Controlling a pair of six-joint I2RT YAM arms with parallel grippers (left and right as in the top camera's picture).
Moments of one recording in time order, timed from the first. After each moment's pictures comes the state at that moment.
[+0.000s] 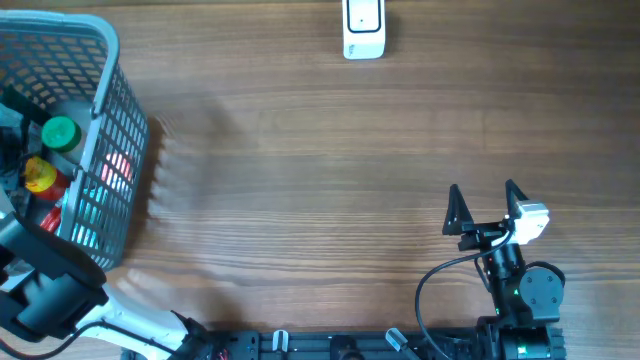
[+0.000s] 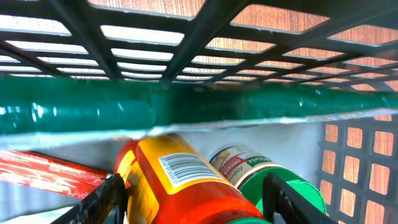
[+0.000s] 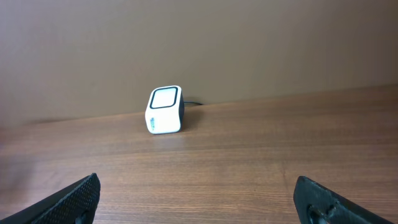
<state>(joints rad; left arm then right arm) 0.76 1.90 1.60 -0.82 -0.02 -0.76 0.03 0.02 0.01 0.00 -0.10 0.17</state>
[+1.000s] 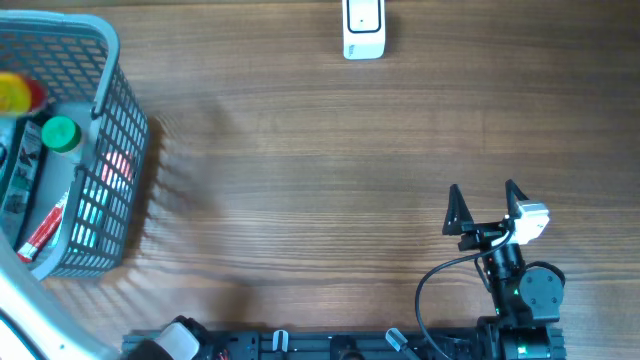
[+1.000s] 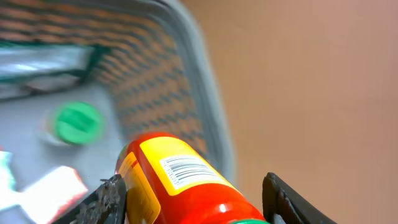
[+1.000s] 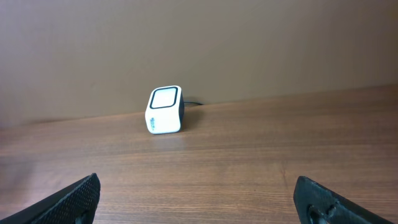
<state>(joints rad) 0.74 1.35 1.64 -0.81 0.43 -0.81 0.03 0.02 0.01 0.00 -0.10 0.17</state>
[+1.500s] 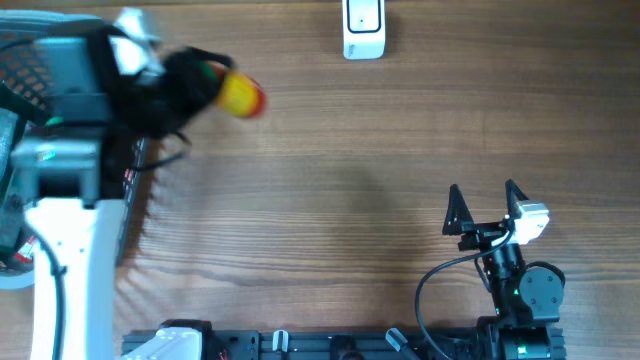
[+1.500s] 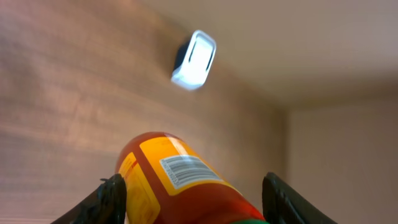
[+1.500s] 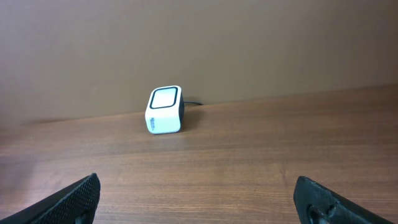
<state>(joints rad) -0.07 1.34 1.64 -1.00 0.39 -0.65 0.03 0.02 0.01 0.00 -0.10 0.17</state>
